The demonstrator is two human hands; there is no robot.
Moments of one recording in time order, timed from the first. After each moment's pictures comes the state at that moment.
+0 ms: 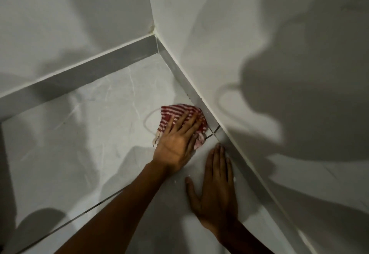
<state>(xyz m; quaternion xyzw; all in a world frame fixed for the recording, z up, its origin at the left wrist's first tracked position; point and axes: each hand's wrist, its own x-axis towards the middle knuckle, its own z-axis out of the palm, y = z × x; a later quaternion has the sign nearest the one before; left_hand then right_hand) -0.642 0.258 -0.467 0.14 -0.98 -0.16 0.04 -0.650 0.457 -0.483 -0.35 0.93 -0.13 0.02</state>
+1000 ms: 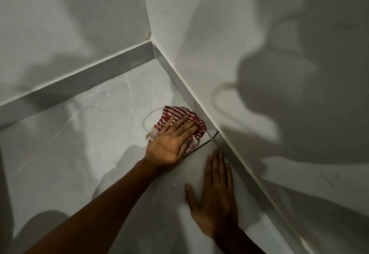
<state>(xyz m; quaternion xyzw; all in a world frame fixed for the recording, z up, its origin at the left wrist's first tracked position) -0.643 0.226 -0.462 0.07 -0.99 -0.14 0.05 -0.652 0.459 -0.500 -0.35 0.93 -0.12 0.05</state>
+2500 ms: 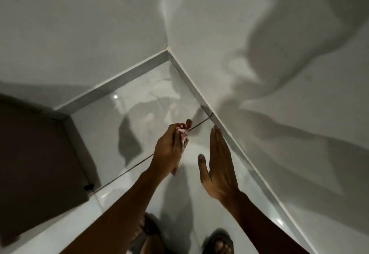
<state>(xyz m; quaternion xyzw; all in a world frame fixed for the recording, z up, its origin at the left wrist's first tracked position) -0.526 0.304 -0.206 0.37 -0.73 -0.57 0.05 -0.600 0.477 -0.243 -0.36 0.87 -0.29 0.16</state>
